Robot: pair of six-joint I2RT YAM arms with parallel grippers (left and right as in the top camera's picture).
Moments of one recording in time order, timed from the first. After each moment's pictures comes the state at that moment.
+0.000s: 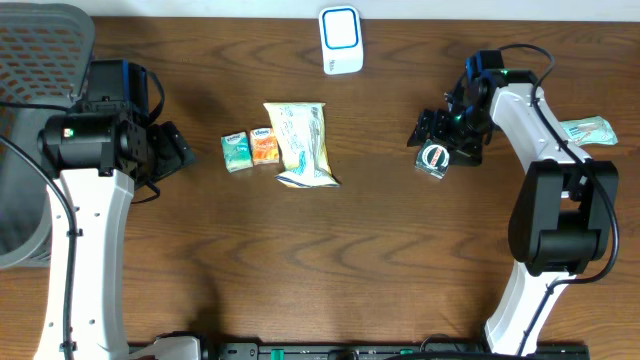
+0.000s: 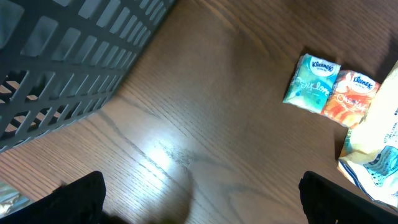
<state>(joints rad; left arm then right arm) 0.04 1.42 1.54 -1.39 -0.21 -0.51 0.03 2.09 1.61 -1.05 -0.35 0.33</state>
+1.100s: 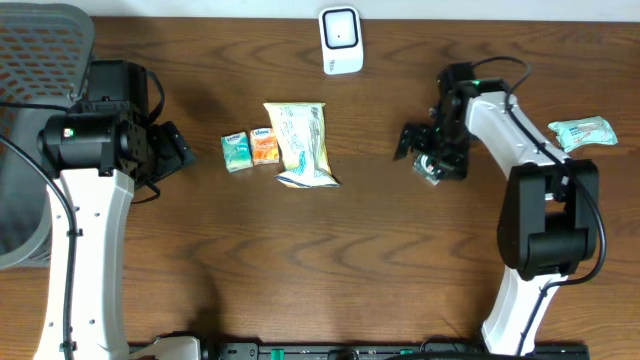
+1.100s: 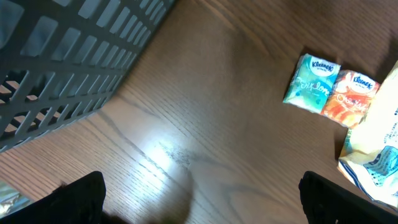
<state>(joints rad) 0.05 1.42 1.54 -1.39 -0.21 -0.51 0.14 2.08 1.53 -1.07 -0.30 0.47</state>
